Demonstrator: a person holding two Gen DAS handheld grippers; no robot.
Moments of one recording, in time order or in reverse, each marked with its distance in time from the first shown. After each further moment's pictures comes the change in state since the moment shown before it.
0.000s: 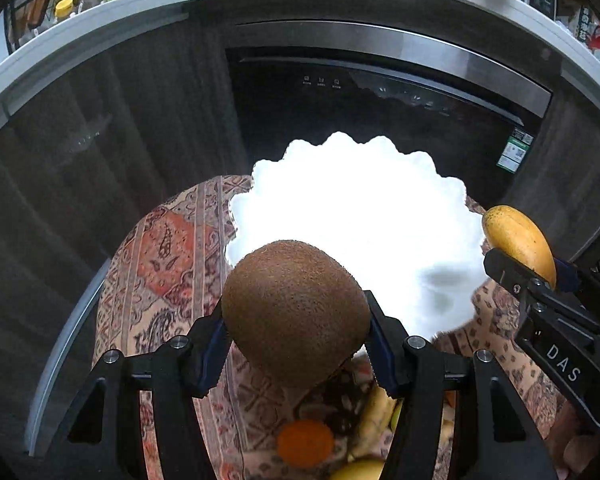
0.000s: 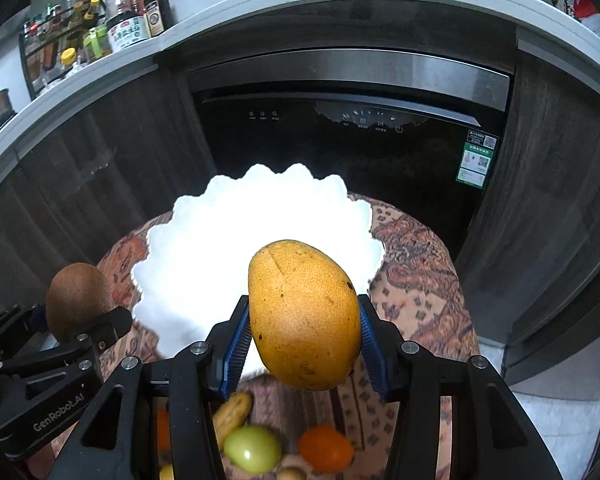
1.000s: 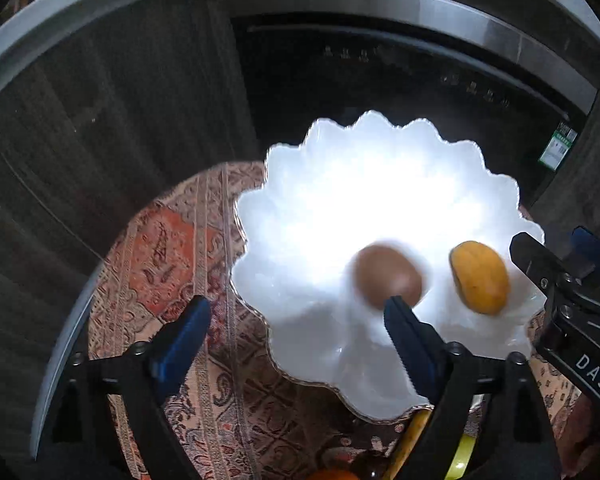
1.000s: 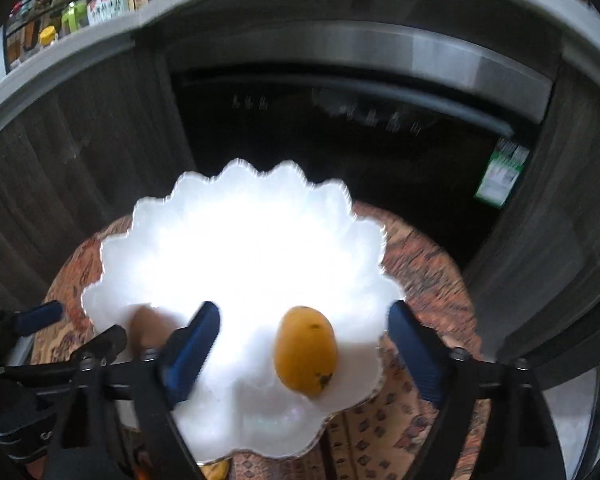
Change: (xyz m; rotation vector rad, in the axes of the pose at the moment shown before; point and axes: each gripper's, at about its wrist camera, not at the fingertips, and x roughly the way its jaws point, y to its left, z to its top) left arm 0.056 0.011 0.024 -0.005 0.072 0.039; right arm 0.051 0.007 0.021 -0.050 -0.040 -0.080
